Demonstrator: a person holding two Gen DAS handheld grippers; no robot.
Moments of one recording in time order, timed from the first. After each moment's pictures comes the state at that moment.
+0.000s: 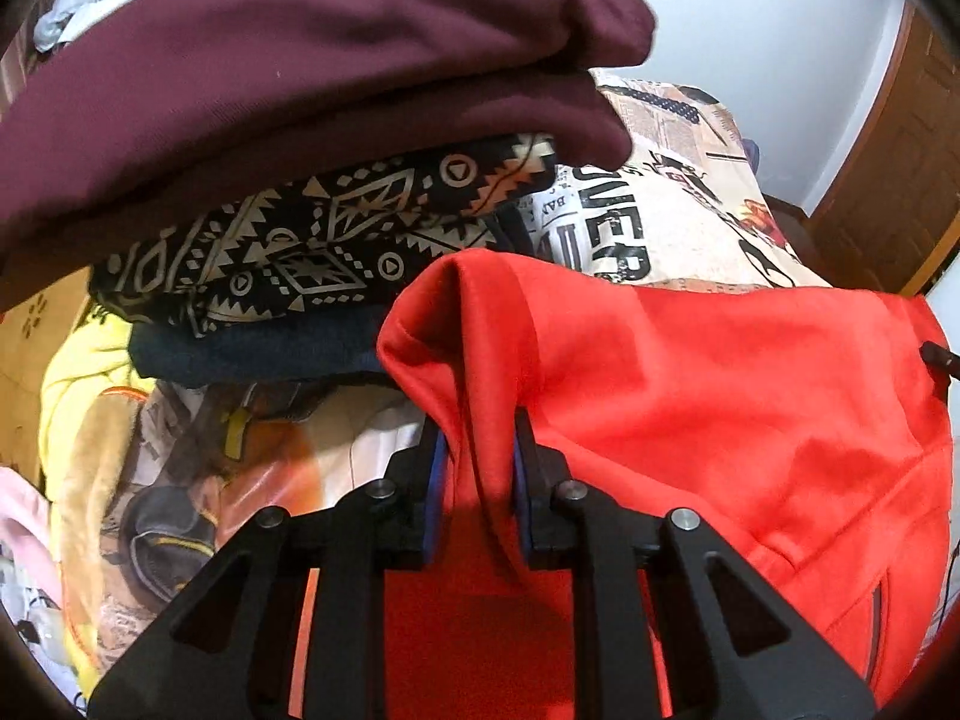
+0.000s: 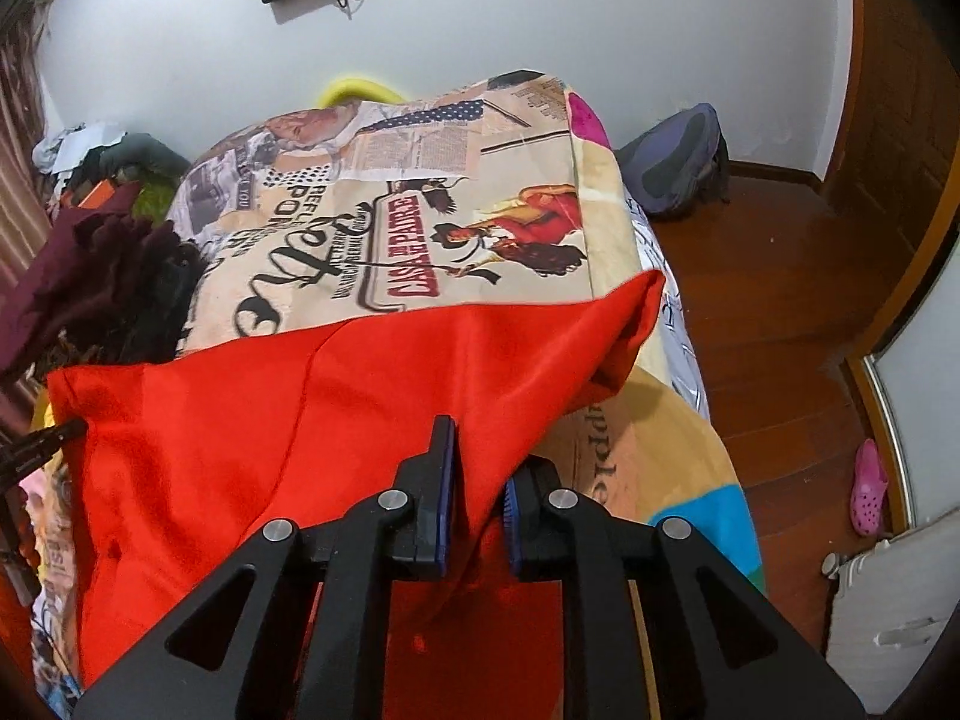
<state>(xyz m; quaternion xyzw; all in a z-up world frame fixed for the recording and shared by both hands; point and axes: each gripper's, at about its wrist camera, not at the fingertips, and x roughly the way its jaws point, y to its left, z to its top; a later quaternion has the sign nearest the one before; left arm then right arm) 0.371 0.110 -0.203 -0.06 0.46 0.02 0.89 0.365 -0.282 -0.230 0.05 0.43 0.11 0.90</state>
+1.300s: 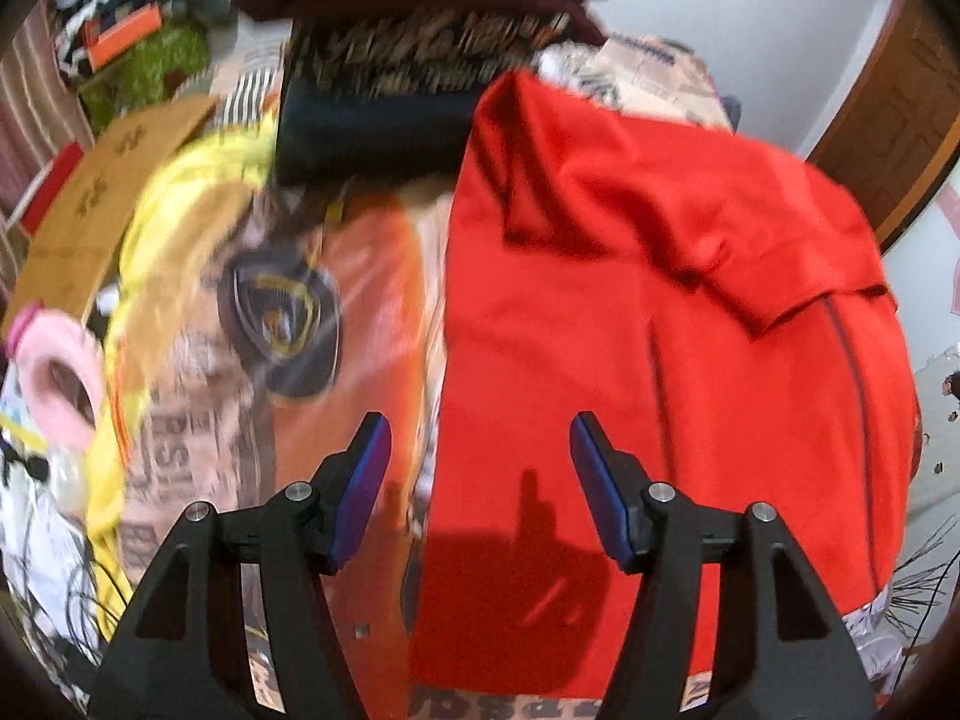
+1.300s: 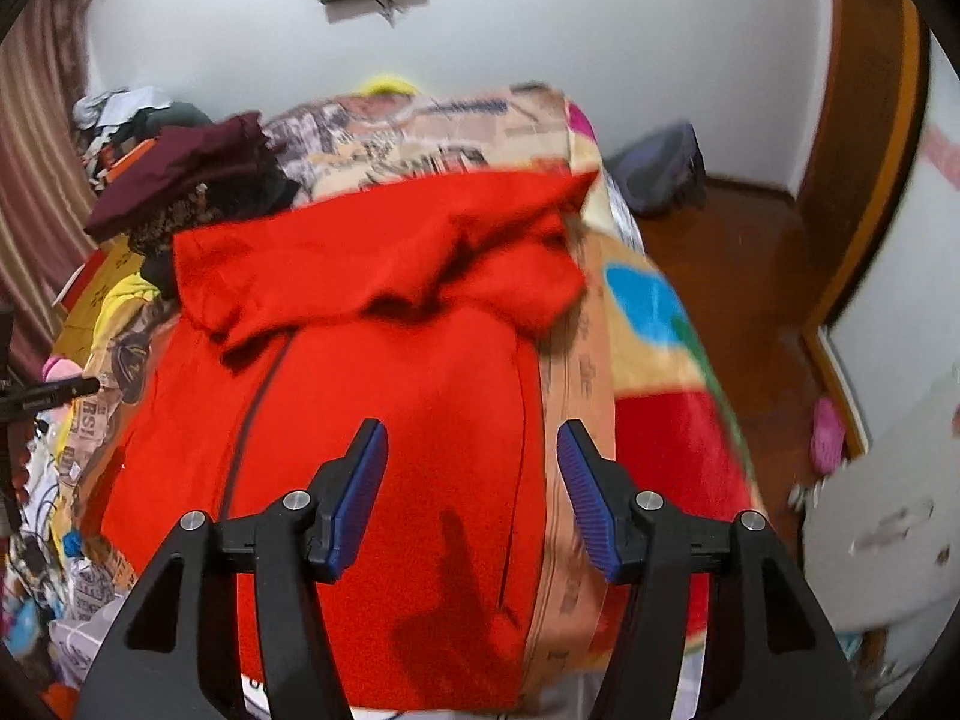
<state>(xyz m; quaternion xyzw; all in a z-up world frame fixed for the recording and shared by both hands) 0.184 0.144 -0.213 -0.08 0.51 0.00 0.86 0.149 -0.268 -0.228 0.03 0.42 0.09 0.90</state>
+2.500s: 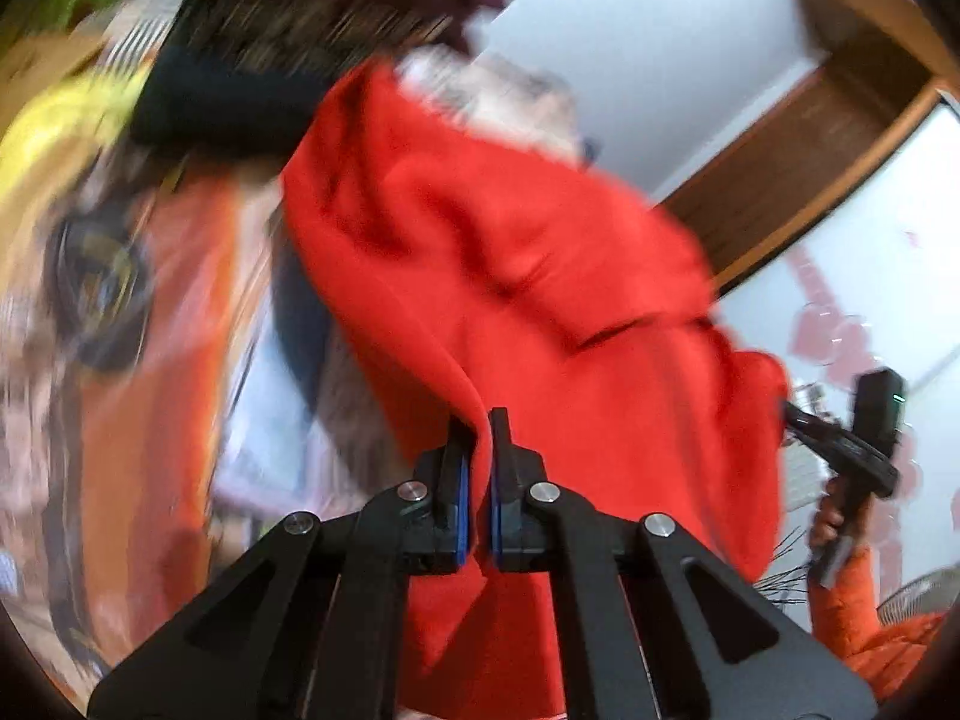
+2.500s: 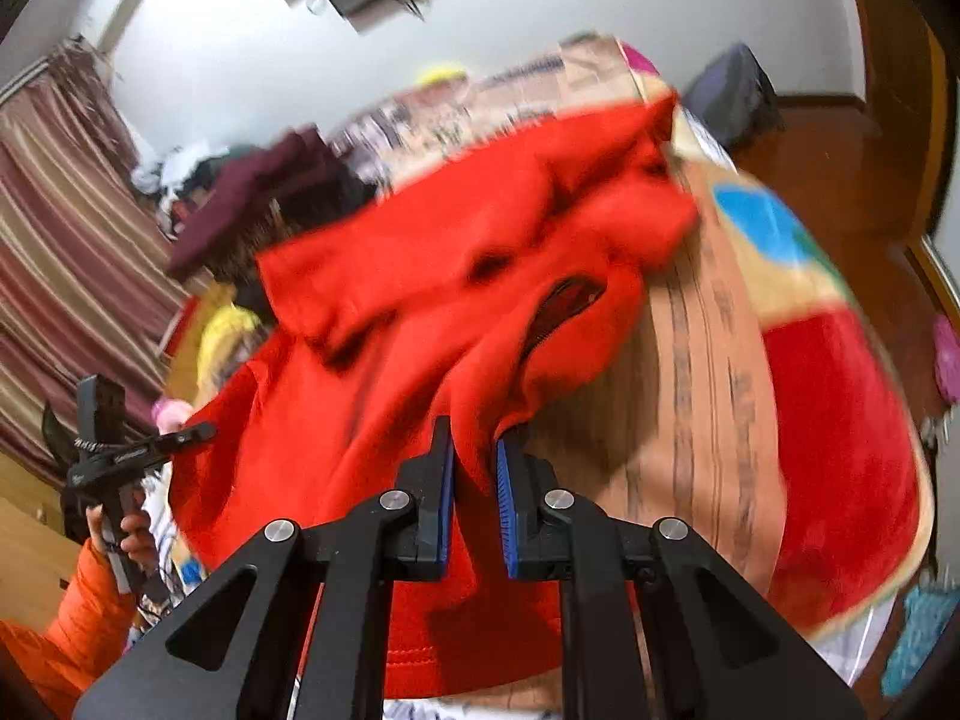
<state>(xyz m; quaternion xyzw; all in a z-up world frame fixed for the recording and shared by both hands) 0.180 0.123 -0.192 -0.23 0.43 -0.19 0.85 0.161 -0.262 -0.221 0.16 0.40 0.22 0.88</state>
